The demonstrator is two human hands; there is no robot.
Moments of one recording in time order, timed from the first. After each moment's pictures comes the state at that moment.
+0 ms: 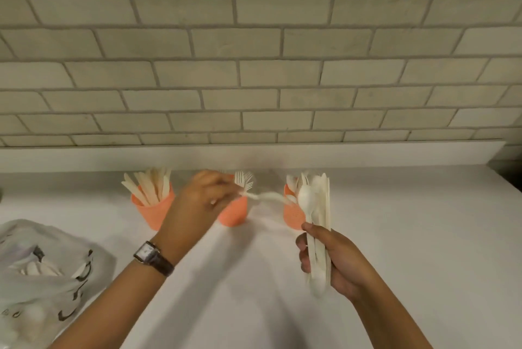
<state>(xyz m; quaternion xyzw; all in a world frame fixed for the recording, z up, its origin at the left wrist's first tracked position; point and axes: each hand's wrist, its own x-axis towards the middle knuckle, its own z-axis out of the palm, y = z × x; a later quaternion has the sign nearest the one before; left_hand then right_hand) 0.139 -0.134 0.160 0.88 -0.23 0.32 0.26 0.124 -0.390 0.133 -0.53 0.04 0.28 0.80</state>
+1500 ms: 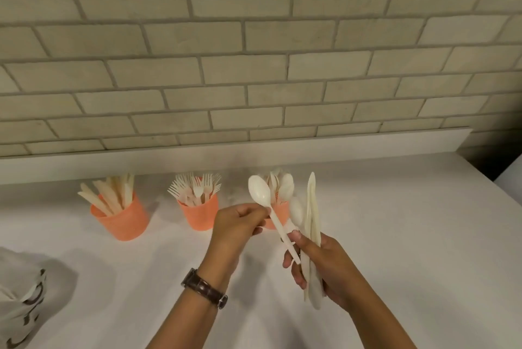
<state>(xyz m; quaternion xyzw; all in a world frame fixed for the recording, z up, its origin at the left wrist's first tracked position) 0.142 -0.267 0.146 0.69 0.17 0.01 0.70 0.121 -0.432 0.127 -0.66 0.02 0.22 0.72</state>
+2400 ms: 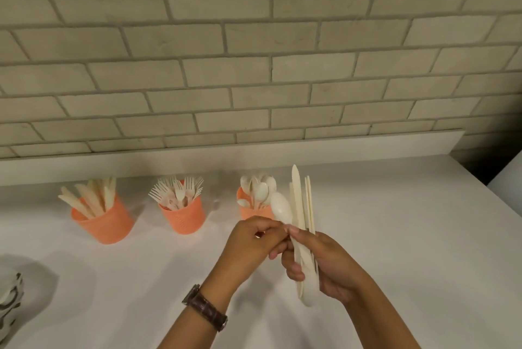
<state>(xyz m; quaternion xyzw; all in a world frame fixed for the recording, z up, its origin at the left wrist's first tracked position) 0.137 -0.321 0.144 0.79 0.02 -0.05 0.61 0.143 -0.470 0.136 -0.52 -0.07 0.33 0.79</state>
